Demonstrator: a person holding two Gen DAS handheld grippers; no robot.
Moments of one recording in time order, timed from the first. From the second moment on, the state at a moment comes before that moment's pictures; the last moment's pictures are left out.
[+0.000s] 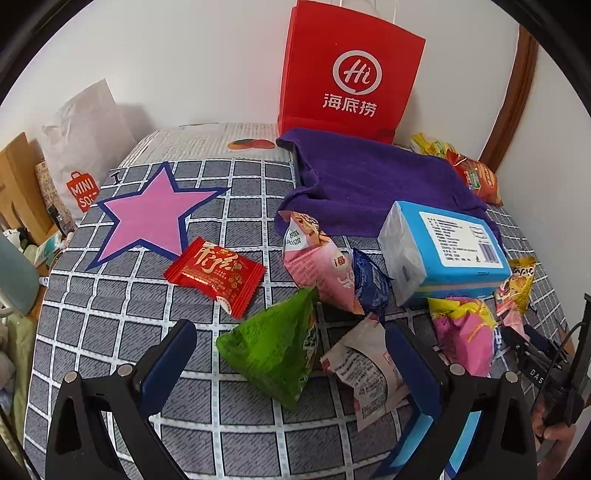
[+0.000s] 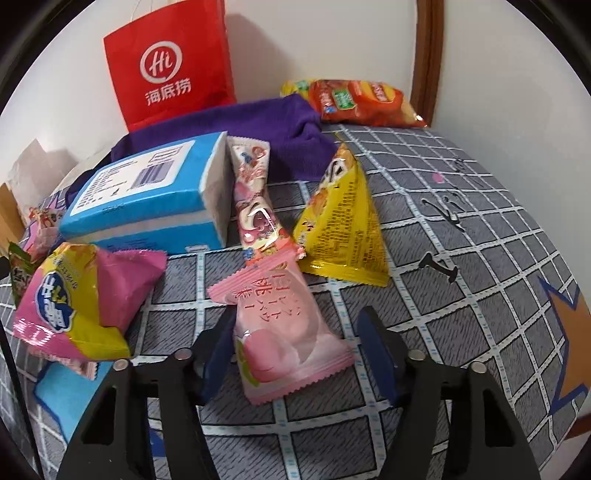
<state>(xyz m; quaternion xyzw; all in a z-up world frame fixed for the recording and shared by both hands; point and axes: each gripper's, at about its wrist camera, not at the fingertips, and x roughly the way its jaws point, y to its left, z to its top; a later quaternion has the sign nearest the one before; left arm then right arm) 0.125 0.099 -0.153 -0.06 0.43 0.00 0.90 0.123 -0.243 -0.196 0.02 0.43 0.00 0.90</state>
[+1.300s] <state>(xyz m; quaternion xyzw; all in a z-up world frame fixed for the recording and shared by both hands) 0.123 0.112 -0.172 -0.06 0.45 0.01 0.89 0.122 -0.257 -0.195 0.06 0.43 0.01 0.90</state>
